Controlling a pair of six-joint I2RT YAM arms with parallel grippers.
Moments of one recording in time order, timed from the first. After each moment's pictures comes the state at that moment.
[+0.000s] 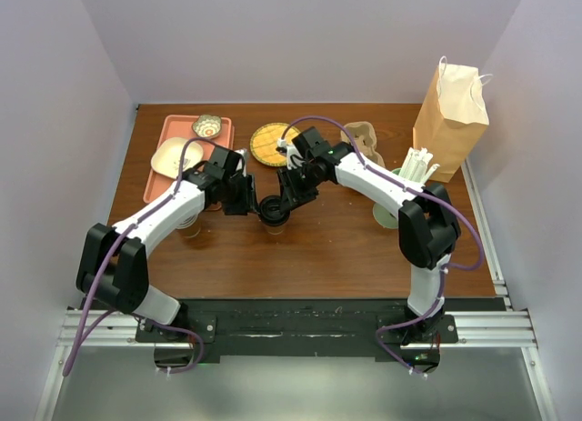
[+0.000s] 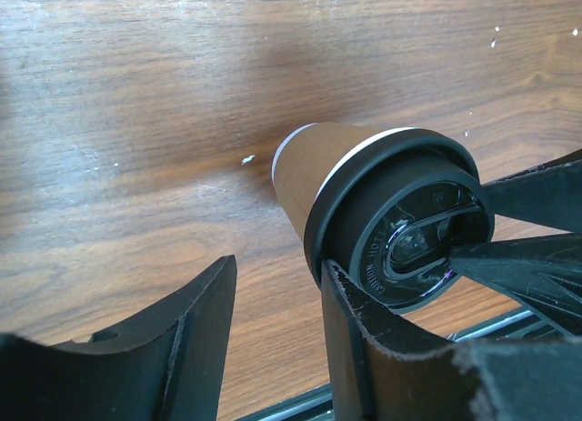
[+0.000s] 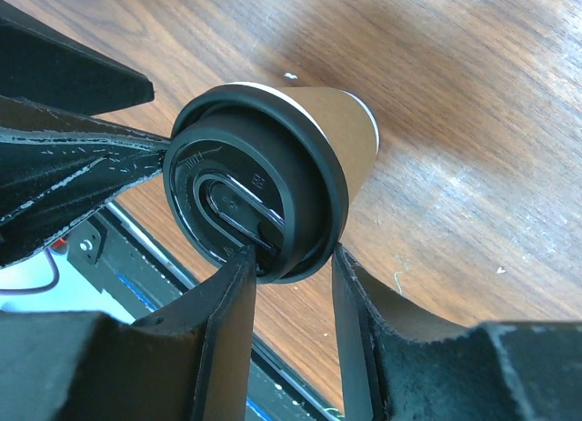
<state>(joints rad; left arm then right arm) -0.42 1.49 1.06 -0.59 0.14 -0.50 0.66 1.93 1.59 -0.73 -0.37 0.28</state>
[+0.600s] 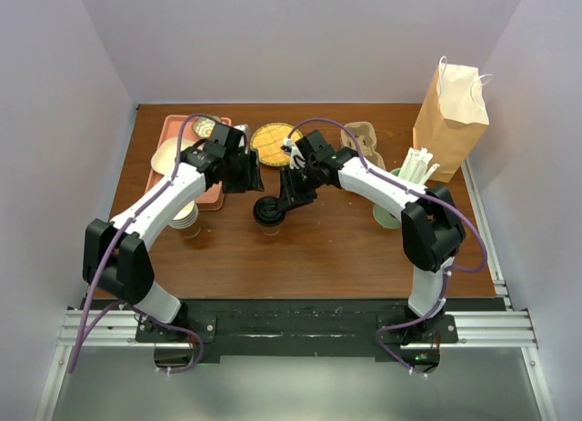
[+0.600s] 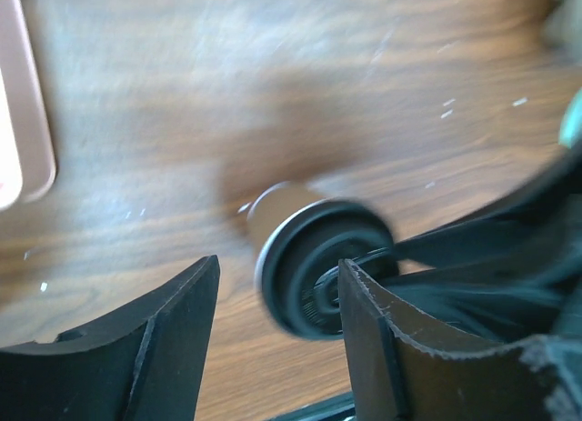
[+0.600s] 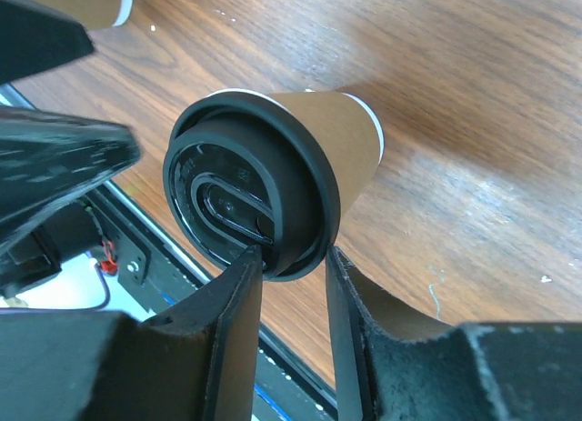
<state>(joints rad) -0.42 1.55 1.29 -0.70 0.08 -0.48 0.66 1.89 1.50 -0.61 -0.40 0.43</state>
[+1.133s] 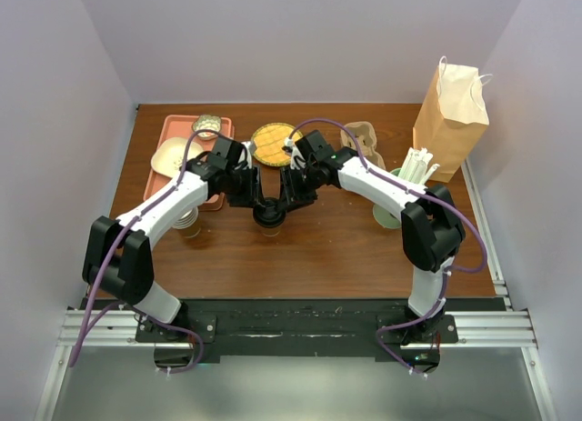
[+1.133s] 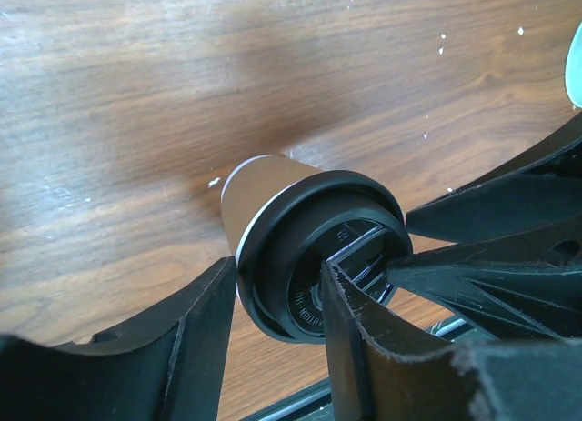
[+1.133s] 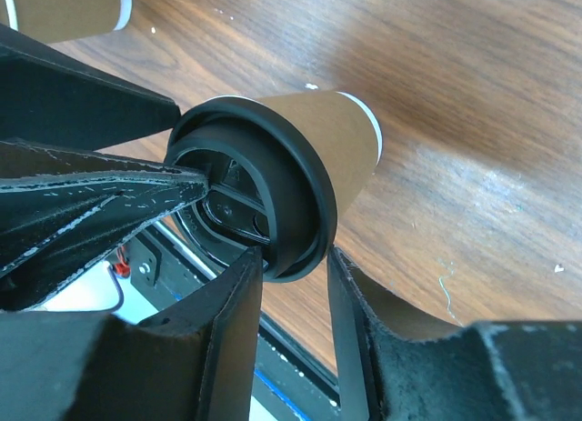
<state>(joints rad) -0.42 1.55 1.17 -0.62 0.21 -0.45 0.66 1.89 1.51 -0.63 -0.40 0.47</state>
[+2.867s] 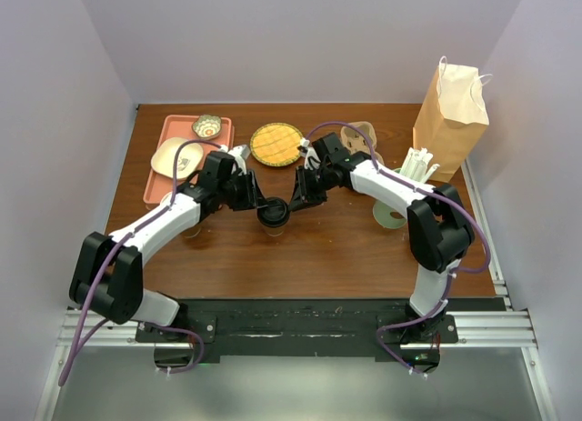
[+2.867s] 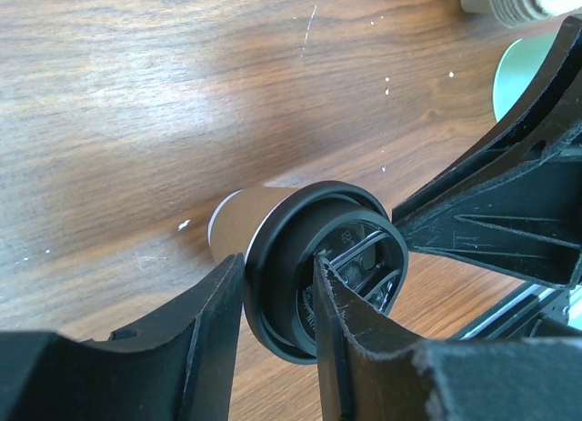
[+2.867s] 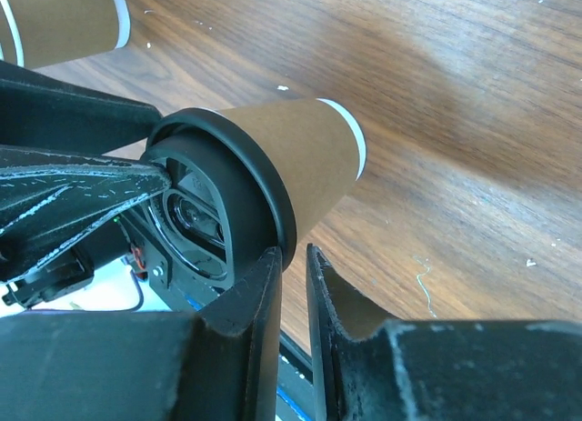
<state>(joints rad) -0.41 1.44 0.92 -0.29 0.27 -0.50 0.57 1.86 1.38 -0.52 -0.48 0.51</state>
